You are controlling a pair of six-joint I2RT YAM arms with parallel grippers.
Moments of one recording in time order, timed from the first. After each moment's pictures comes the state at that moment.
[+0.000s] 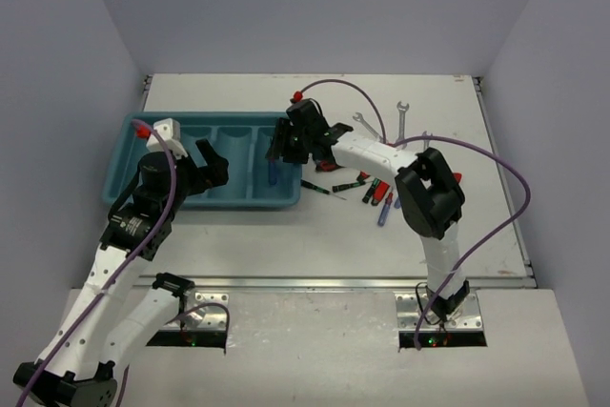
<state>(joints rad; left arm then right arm) -0.27 0.67 0.82 -0.55 -0.20 -0.46 0.70 2.06 1.54 -0.22 -0.07 0.76</state>
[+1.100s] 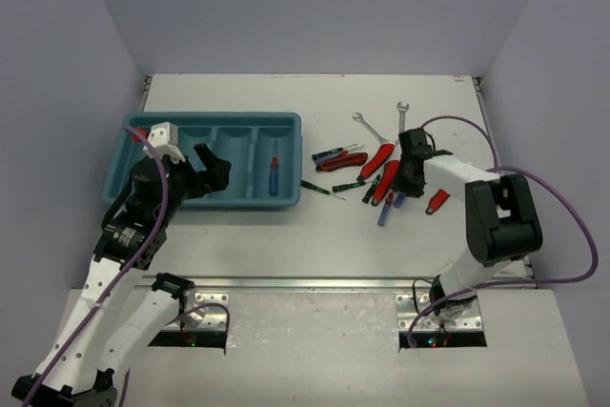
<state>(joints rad) -0.27 0.65 0.82 -0.55 -0.12 -0.46 0.17 1.62 0.86 -0.37 0.21 0.52</state>
